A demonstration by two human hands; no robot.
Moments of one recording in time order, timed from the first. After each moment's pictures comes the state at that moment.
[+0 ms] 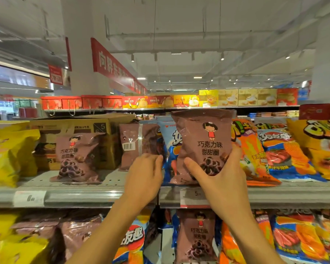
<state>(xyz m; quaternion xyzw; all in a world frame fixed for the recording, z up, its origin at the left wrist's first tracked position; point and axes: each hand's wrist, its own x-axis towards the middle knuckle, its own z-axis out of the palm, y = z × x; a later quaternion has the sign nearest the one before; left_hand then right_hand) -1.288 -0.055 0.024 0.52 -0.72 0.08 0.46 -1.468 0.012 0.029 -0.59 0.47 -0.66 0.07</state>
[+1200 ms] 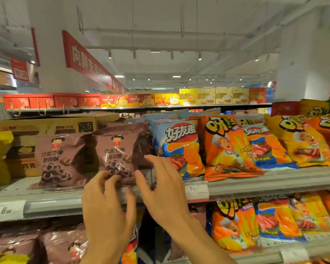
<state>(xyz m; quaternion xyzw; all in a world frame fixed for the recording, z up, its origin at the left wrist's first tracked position) -1.239 -0.018 -0.045 0.53 -0.61 0.21 0.55 -1.373 -0.017 -0.007 -0.70 0.45 -0.55 -0.02</state>
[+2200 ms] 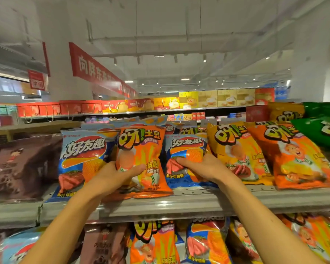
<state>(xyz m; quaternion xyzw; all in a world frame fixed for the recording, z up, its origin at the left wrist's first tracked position) -1.492 -0.058 0.057 0.58 -0.63 -0.27 0.44 -1.760 -0.087 0.057 -0.64 0.61 -0.40 0.24</state>
